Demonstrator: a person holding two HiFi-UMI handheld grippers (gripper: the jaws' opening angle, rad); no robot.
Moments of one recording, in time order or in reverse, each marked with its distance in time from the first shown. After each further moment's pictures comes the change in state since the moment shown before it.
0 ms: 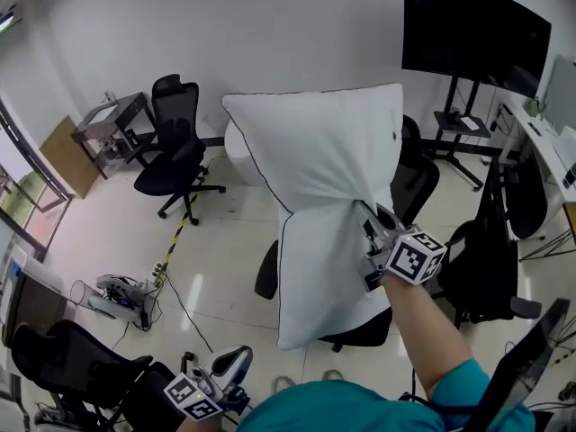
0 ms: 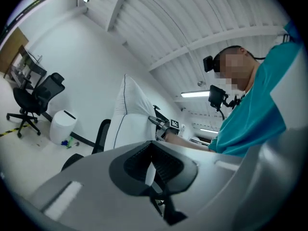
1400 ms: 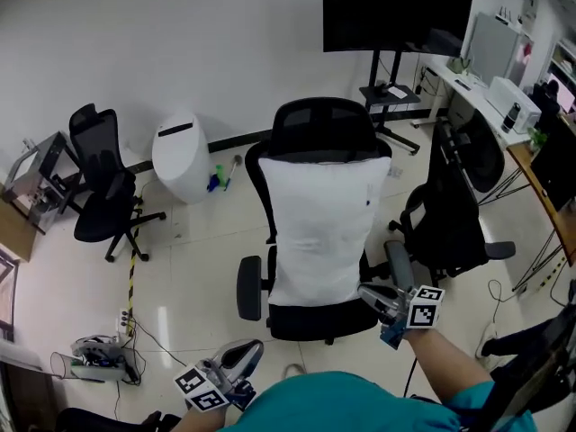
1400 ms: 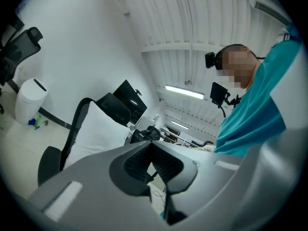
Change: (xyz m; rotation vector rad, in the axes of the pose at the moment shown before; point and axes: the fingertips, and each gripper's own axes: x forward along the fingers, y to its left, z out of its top) left arm 0.062 0.087 0.001 -0.130 0.221 -0.373; right arm -0.133 -0.001 -0.171 0.234 0.230 -0.083
